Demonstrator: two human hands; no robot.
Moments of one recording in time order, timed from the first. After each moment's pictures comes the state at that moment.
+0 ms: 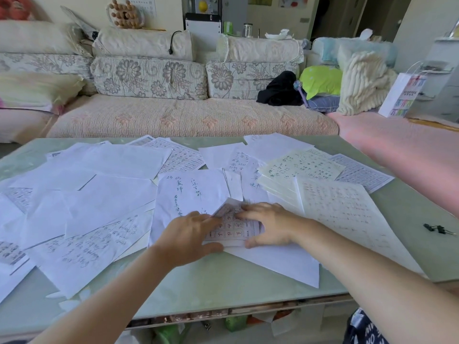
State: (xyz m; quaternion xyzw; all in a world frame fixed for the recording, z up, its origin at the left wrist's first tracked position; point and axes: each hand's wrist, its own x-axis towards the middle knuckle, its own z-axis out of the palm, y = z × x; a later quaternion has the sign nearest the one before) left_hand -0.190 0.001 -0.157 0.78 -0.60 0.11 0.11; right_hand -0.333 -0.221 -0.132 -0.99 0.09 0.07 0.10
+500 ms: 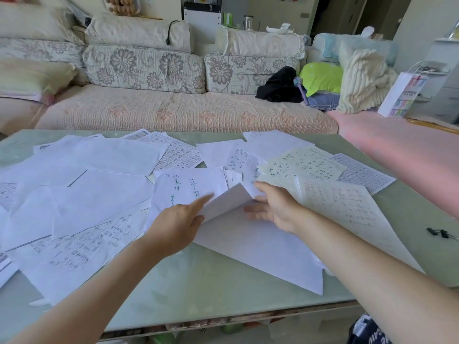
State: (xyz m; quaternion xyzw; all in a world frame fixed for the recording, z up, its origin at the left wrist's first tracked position) left_hand -0.176 -0.001 -0.142 0.83 -0.51 0.02 0.23; right_hand -0.305 -0.210 -0.105 -0.60 0.34 -0.12 0.71
